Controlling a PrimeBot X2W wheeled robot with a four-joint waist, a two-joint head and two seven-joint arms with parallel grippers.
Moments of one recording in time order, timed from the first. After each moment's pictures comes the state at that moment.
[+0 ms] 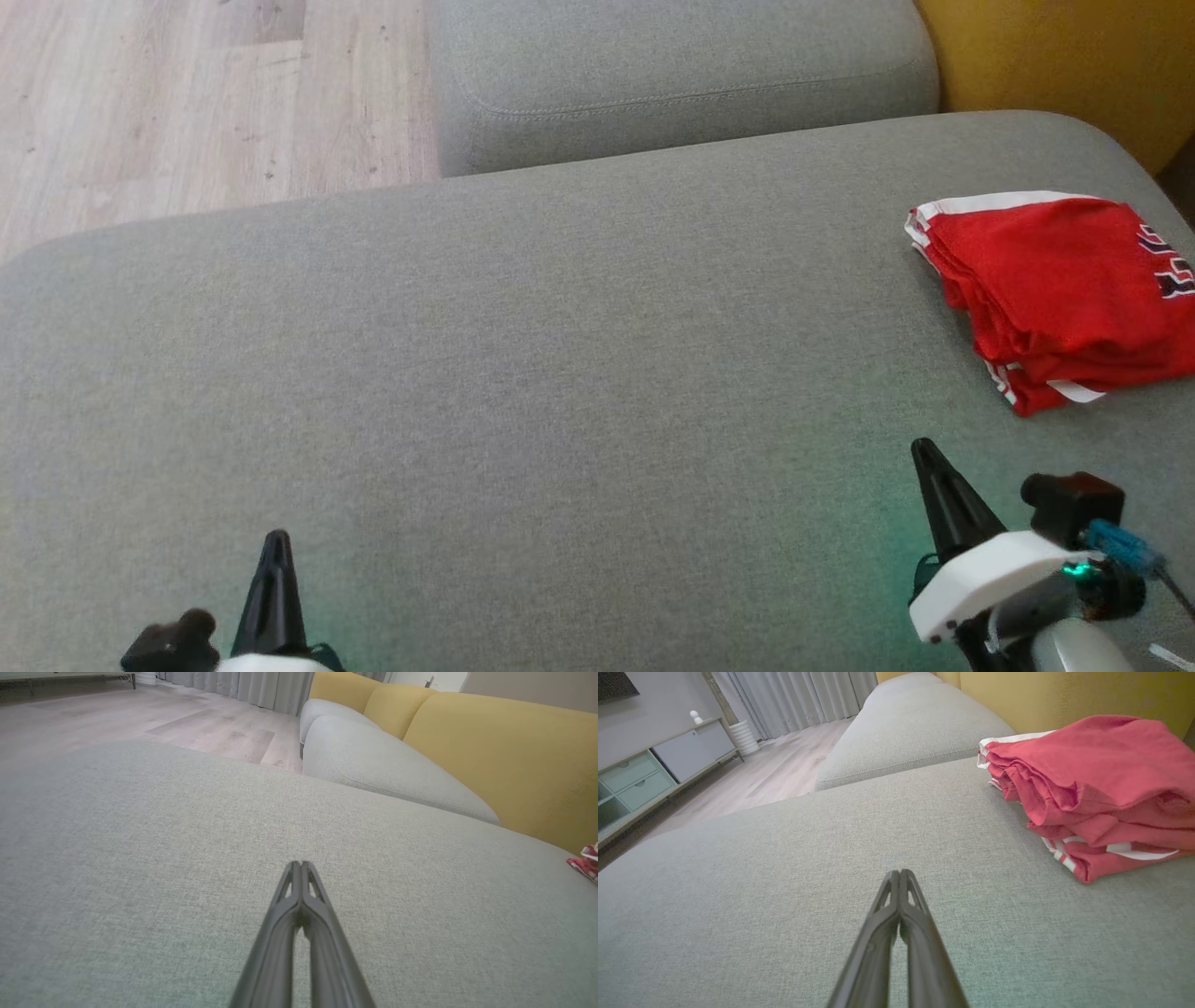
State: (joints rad) left arm 0.05 0.09 -0.03 0.43 -0.39 -0.11 -0.23; right arm 0.01 -0.13 0.11 0.28 0.32 0.13 -0.01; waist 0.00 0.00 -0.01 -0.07
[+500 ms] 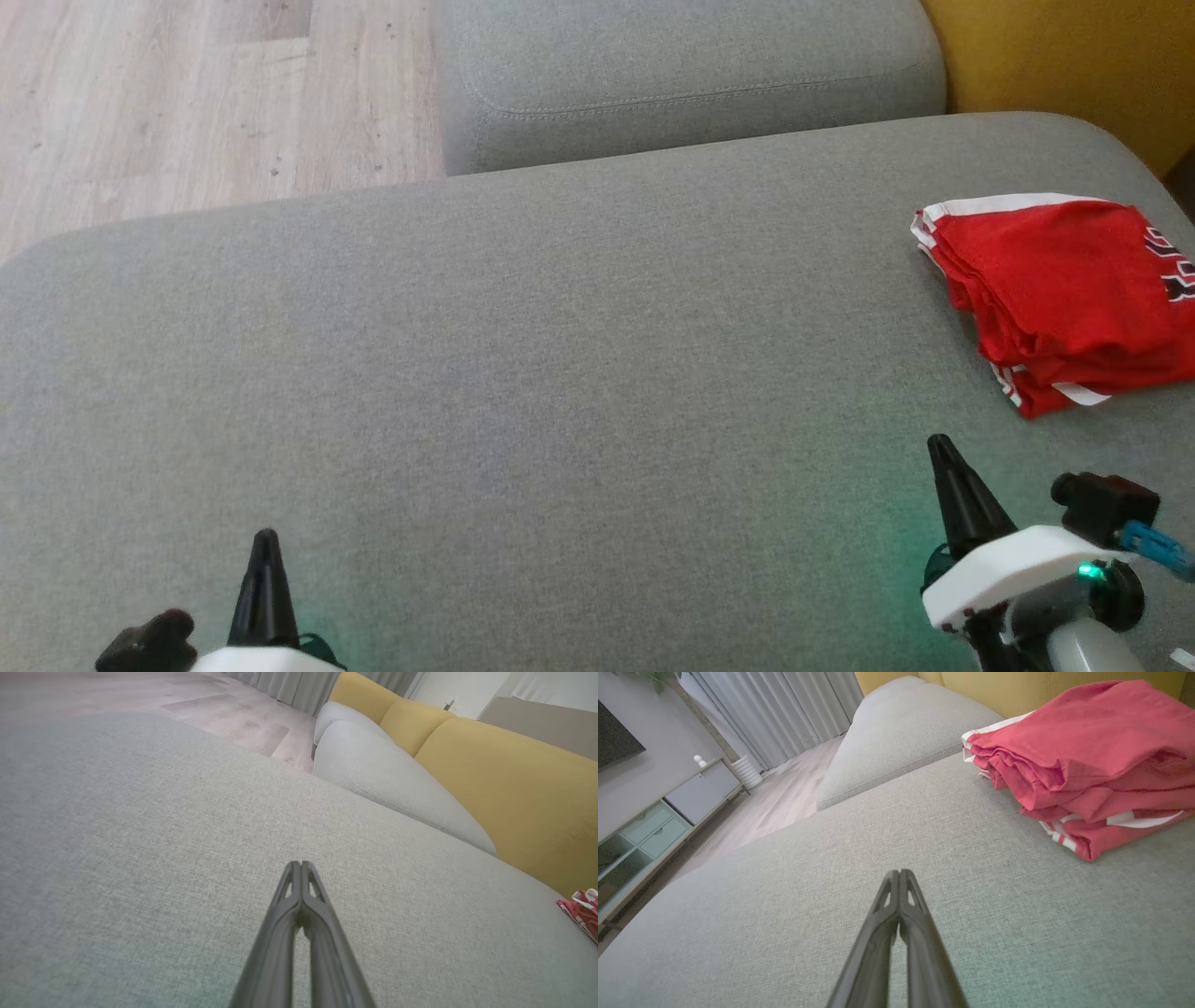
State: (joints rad) left arm 0.05 0.08 -0.03 0.41 -0.54 -0.11 -0.19; right arm 0.01 -0.12 0.08 0.28 0.48 0.13 0.01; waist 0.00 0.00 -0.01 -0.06
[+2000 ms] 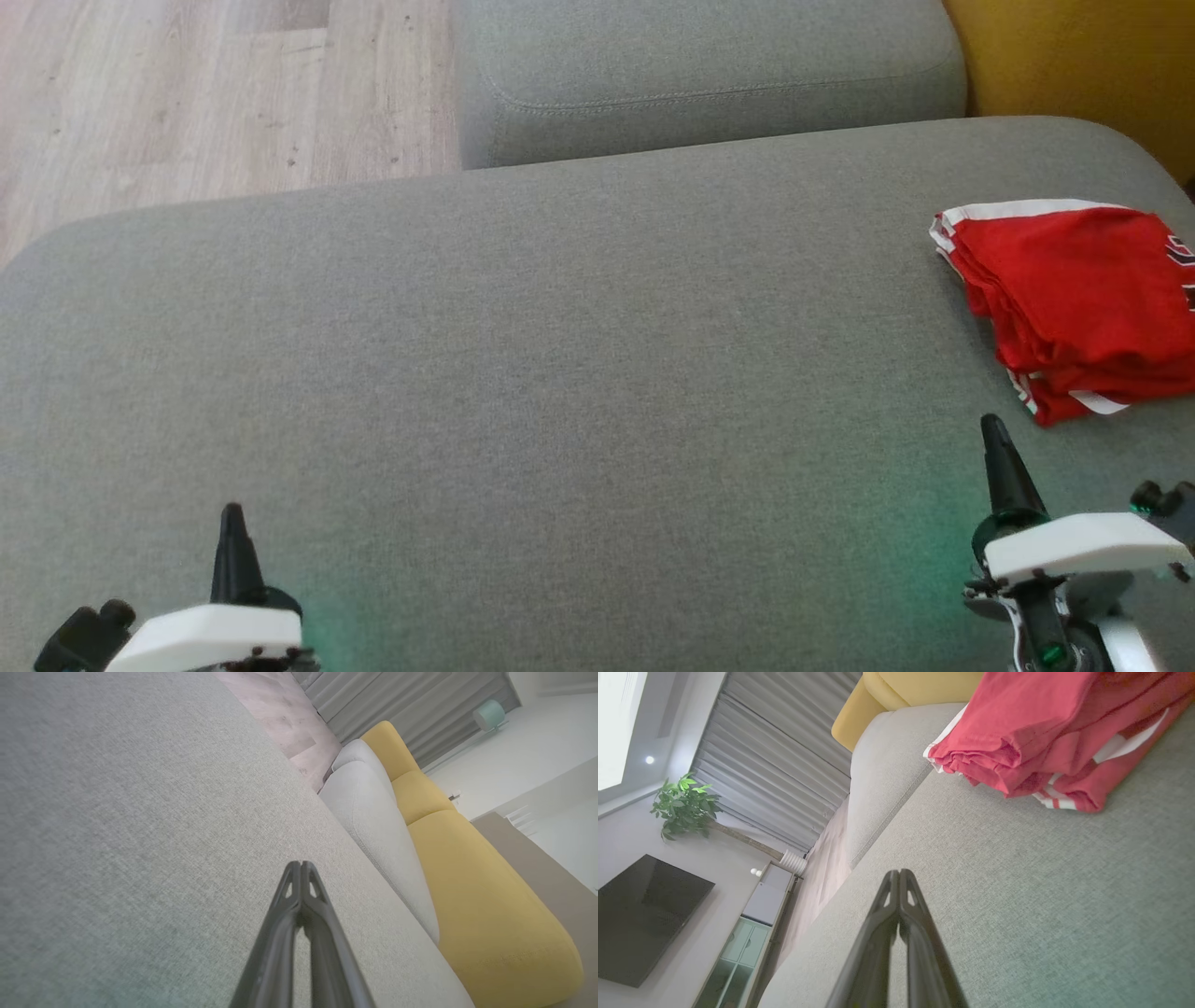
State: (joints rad) left arm 0.00 0.07 0.02 0.35 -1.00 -0.12 -0.06; right arm -0.01 -0.09 -0.01 0.28 0.96 0.13 0.05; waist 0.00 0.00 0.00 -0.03
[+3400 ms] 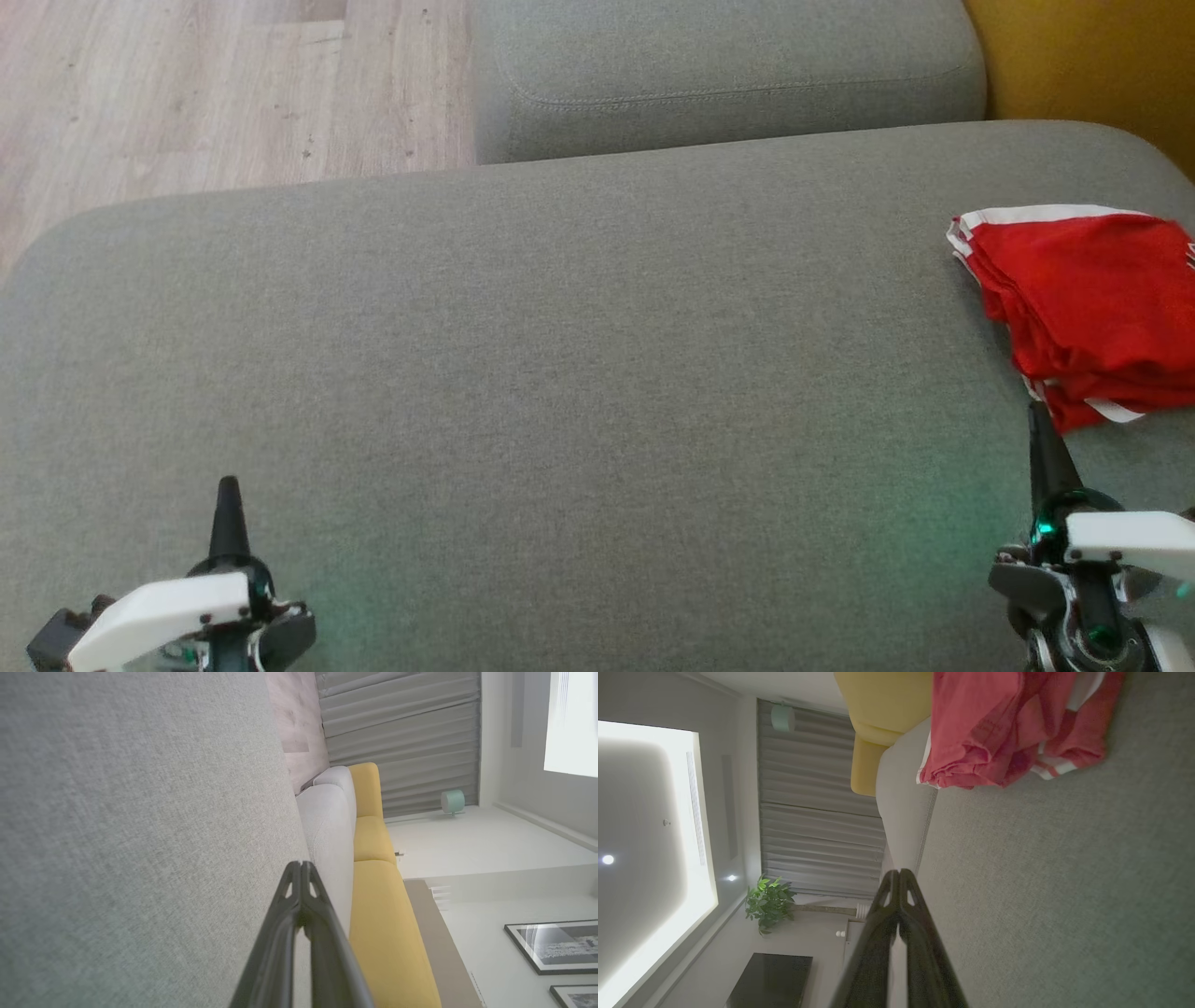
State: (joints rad) left arm -0.04 0.05 0.06 0.30 -1.42 -0.12 0.06; right arm -0.04 -0.06 -0.10 0.28 1.41 0.13 0.09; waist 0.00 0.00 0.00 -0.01
